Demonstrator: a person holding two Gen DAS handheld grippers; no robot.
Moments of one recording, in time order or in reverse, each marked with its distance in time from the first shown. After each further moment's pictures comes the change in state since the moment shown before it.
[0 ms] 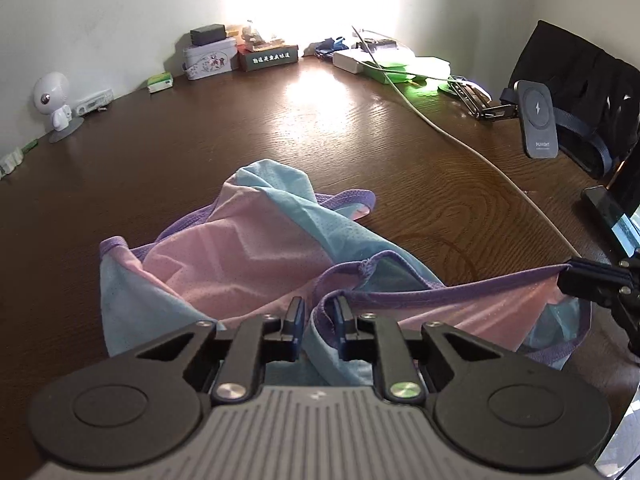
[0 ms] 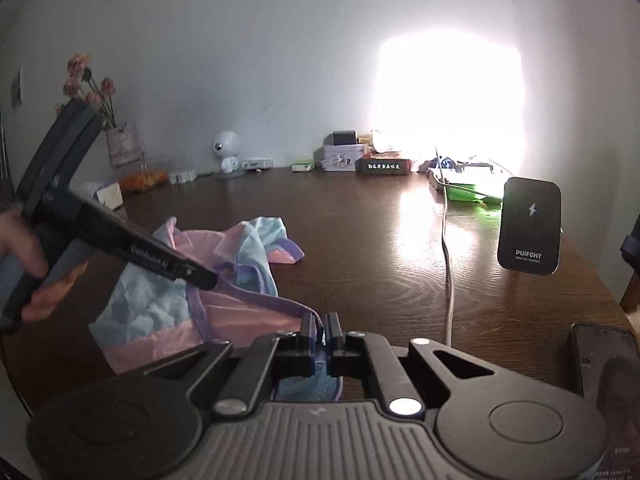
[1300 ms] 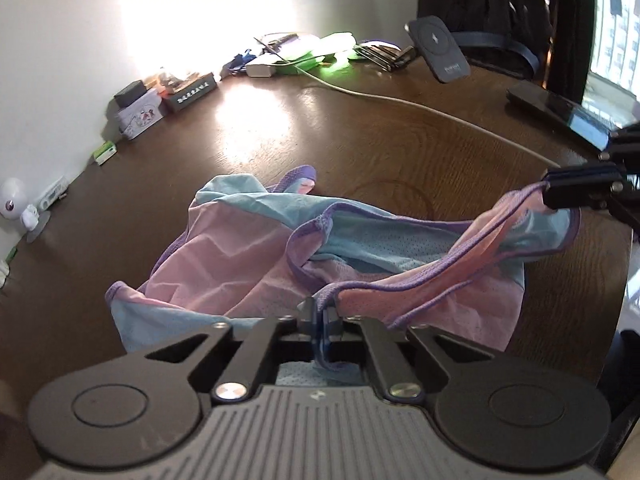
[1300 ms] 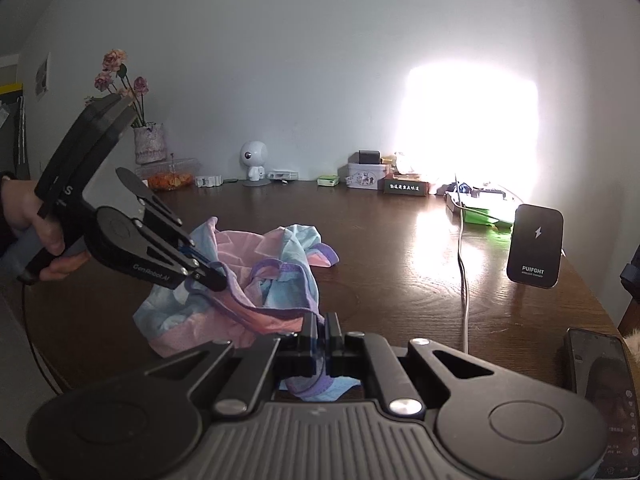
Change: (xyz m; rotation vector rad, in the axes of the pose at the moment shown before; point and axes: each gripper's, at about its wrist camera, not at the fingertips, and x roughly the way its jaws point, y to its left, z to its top) left arm -0.016 -0.010 -0.020 0.296 -0.039 -0.058; right arm -0.030 0.035 -0.009 -0.097 -0.023 0.004
